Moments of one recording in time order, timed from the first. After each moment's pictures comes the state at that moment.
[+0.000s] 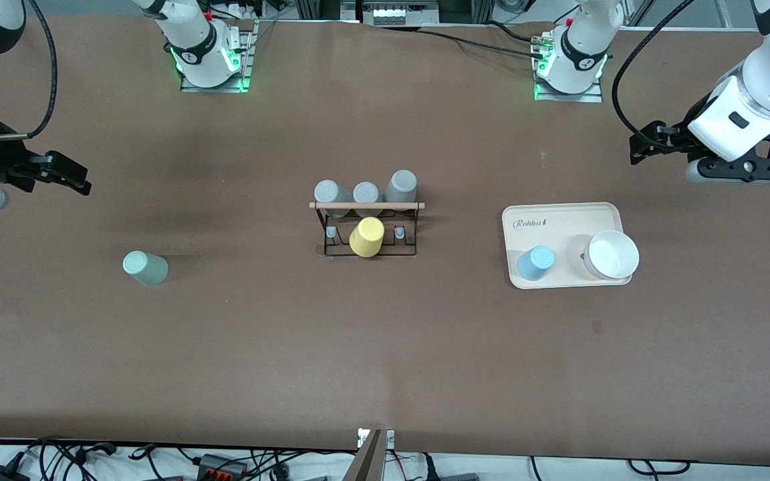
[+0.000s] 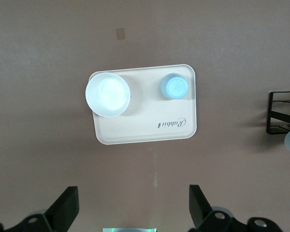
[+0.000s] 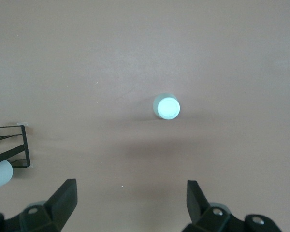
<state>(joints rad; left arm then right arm) 0.34 -0.01 -0.46 -1.65 -0.02 1.53 -0.11 0.02 0.07 0.00 -1.59 -0.01 1.66 0.07</state>
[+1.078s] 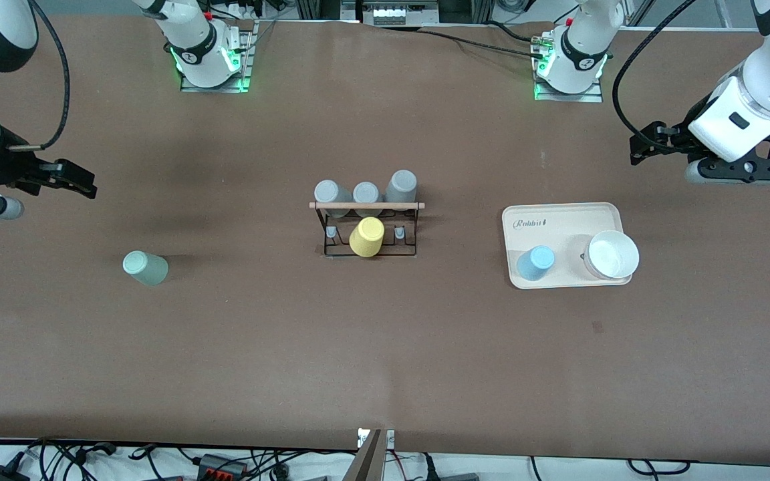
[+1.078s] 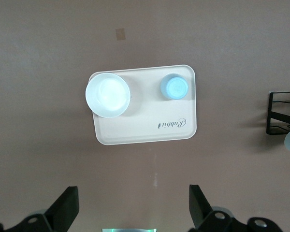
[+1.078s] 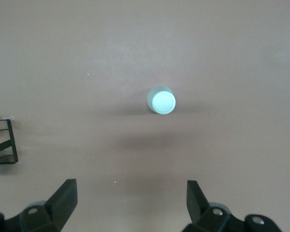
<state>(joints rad) 0.34 0.00 -0.46 -1.65 -0.02 1.54 -0.11 0.02 0.11 0.01 -1.60 -0.04 1.65 0.07</state>
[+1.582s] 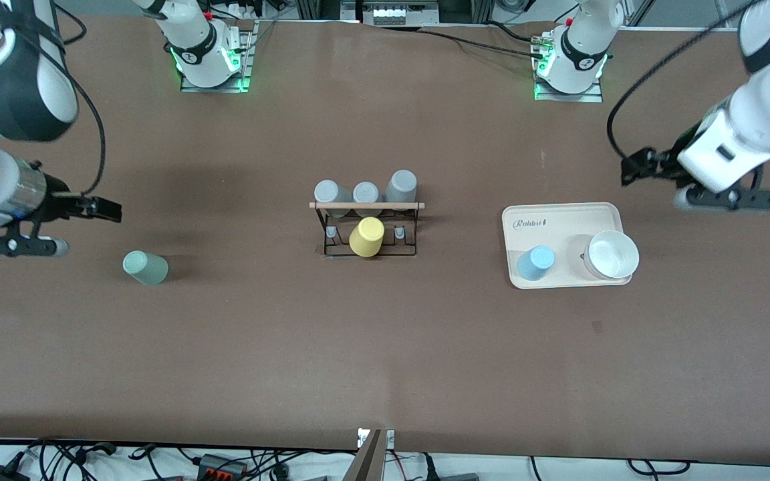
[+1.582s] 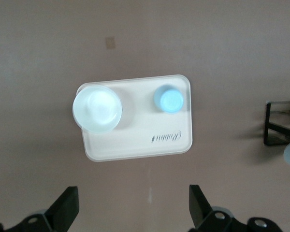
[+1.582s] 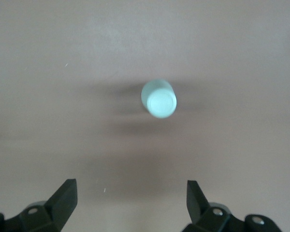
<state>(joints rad) 0.33 0.13 -0.47 -1.65 -0.02 1.68 -0.11 0.02 0.28 0.00 -1.63 -0.06 1.76 0.07</state>
